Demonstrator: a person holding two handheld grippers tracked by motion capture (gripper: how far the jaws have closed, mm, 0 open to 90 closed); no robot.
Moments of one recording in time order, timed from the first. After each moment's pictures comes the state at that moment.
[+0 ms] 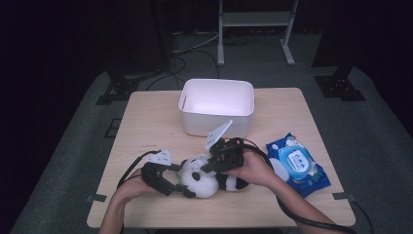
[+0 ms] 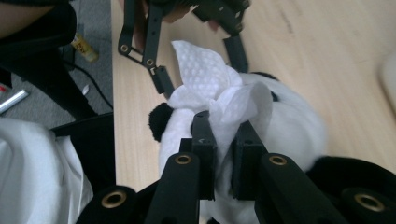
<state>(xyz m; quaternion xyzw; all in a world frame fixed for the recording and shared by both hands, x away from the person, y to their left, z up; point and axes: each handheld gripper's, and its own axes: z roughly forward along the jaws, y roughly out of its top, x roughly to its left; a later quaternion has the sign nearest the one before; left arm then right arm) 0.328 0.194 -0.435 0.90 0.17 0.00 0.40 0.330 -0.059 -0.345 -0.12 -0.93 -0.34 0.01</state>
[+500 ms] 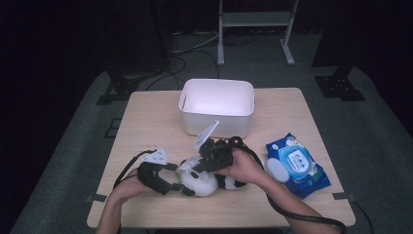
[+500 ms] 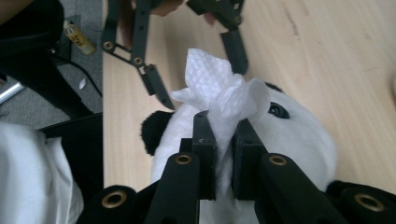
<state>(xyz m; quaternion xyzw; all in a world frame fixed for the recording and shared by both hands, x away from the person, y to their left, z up) 0.328 0.205 -0.434 0.90 0.19 0.01 0.40 0.341 -0.035 -0.353 -0.12 -0.94 -0.33 0.01</state>
